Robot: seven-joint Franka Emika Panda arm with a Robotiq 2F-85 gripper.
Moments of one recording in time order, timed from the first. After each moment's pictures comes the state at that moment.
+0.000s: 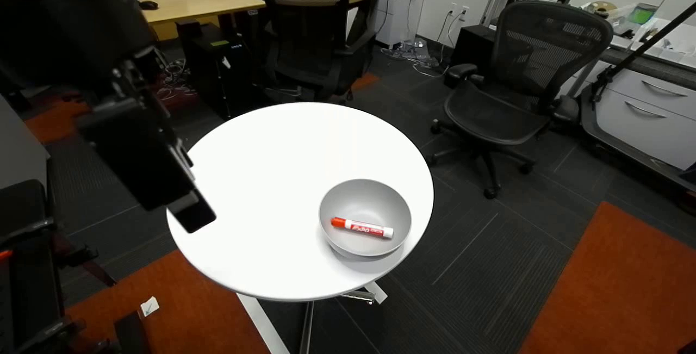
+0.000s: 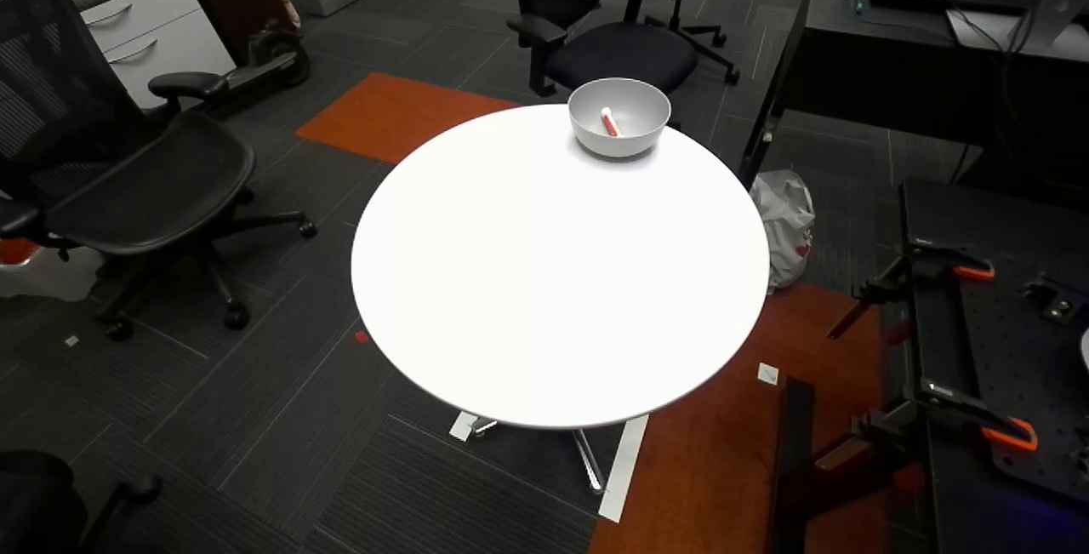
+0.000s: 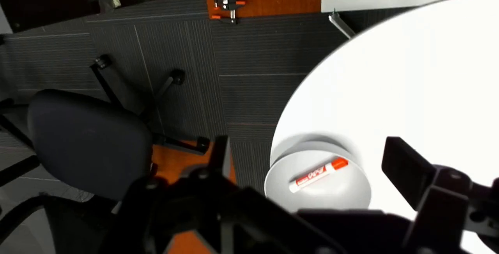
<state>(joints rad) -0.27 -0.37 -0.22 -2.58 -0.36 2.43 -0.15</state>
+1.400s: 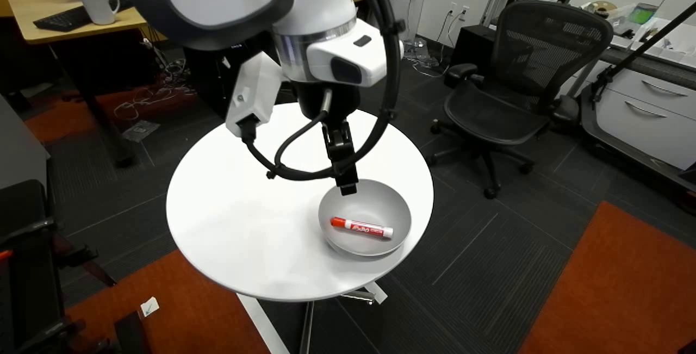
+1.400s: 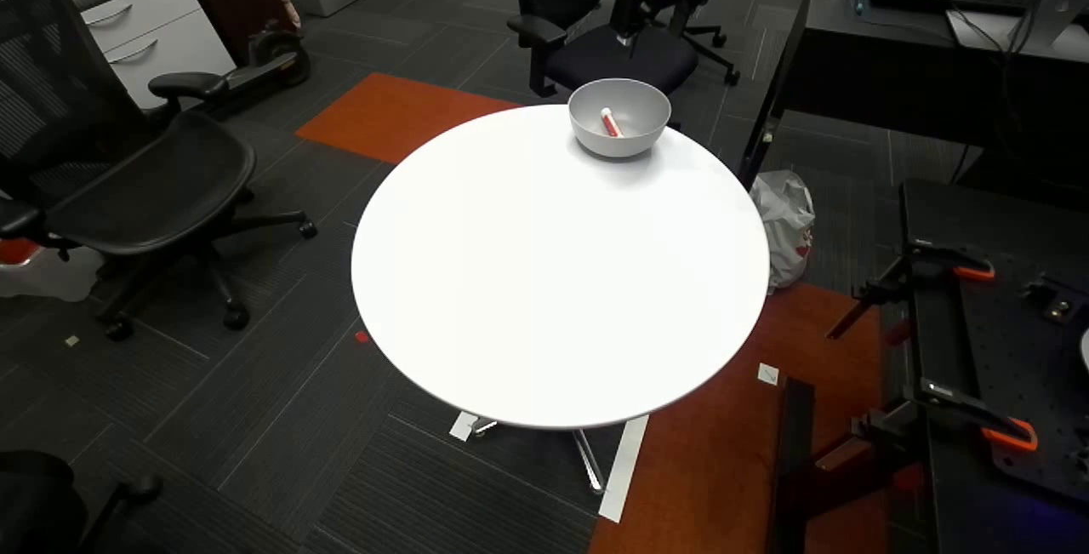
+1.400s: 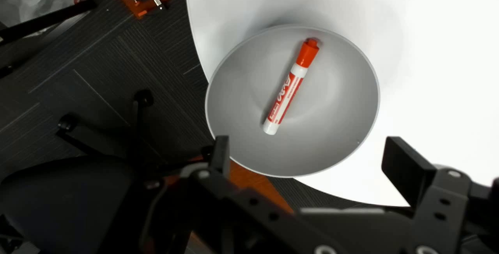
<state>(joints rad) -0.18 0.32 -0.17 -2.07 -0.07 2.59 0.28</state>
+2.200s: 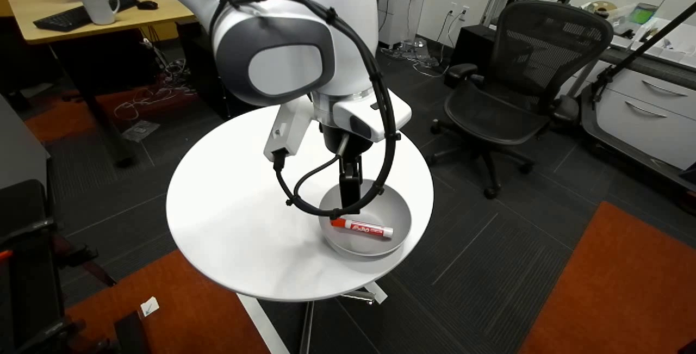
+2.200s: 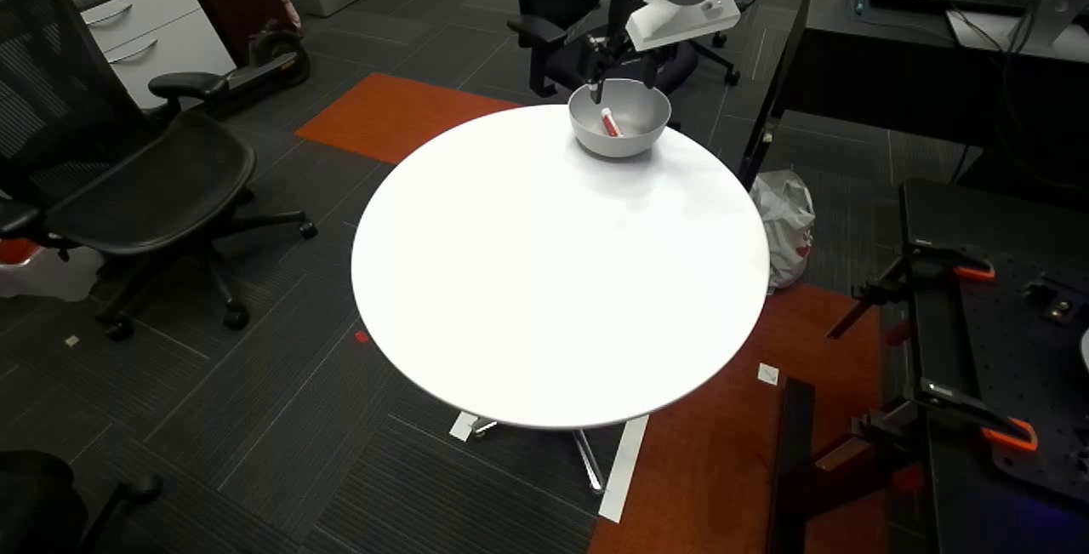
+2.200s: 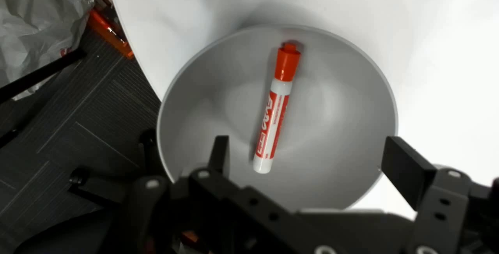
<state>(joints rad) -0.15 0.56 -0.19 -1.90 0.04 2.60 0.42</state>
